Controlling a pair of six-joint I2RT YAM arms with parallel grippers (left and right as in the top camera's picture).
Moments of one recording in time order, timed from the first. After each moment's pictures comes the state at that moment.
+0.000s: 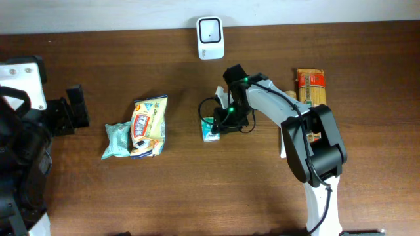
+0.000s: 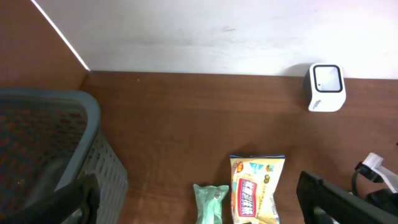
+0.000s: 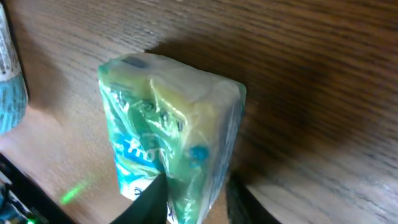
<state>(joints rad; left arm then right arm) 0.24 1.12 1.70 -1.10 0.07 0.11 0.41 2.22 1.58 -0.90 -0.54 0.17</state>
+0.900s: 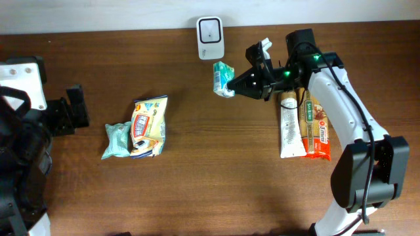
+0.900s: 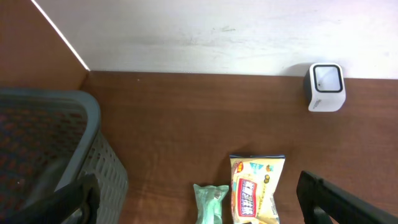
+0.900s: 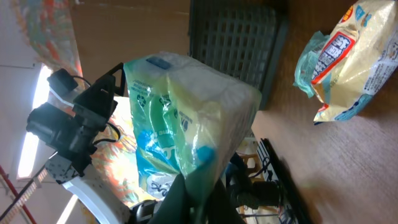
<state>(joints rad) 0.24 1.12 1.70 -1.10 0.07 0.11 0.12 1.89 1.60 -0.91 -1.52 0.26</state>
